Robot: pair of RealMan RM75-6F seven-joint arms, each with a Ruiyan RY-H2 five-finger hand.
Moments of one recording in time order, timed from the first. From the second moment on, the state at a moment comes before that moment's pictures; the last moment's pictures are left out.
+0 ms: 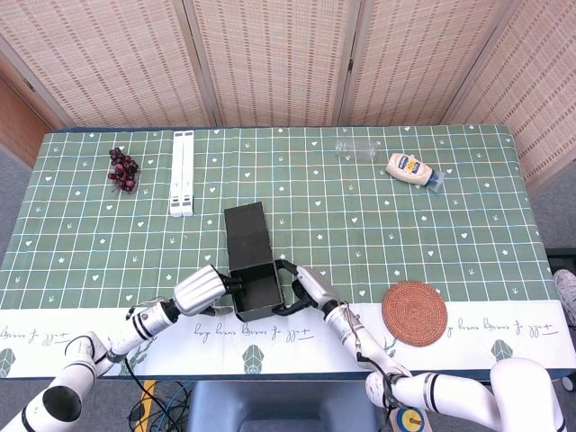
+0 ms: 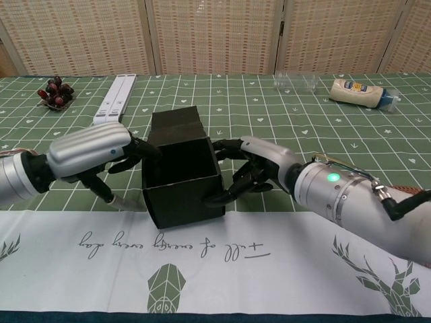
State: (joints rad) left arm -0.73 -1.95 0.21 -0.31 1.82 1.54 -0.72; right arm 0.71 -1.84 0.27 -1.37 -1.09 0.79 0.24
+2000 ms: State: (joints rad) left arm -0.62 -1.58 -0.07 -1.17 1.47 1.25 -0.74; right arm 0.65 -1.71 0.23 -1.55 -1.03 0.88 0.10
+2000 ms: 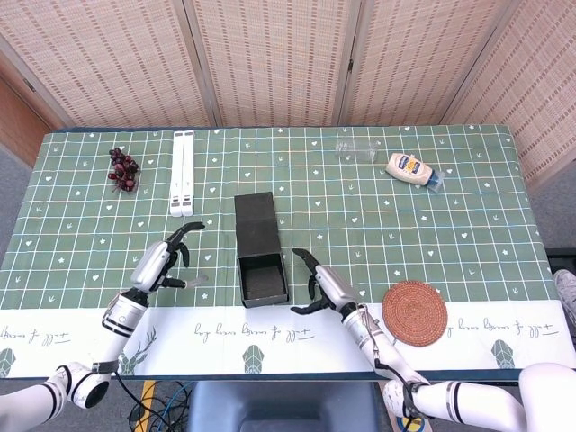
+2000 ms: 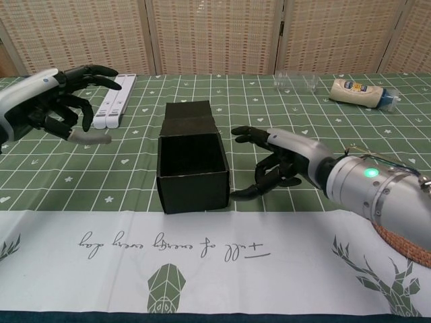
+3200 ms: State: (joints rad) left arm -0.62 -1.62 -0.11 -1.39 1.29 0.88 -0.70; right arm 0.54 -1.32 0.33 -1.90 -1.16 1.07 0.23
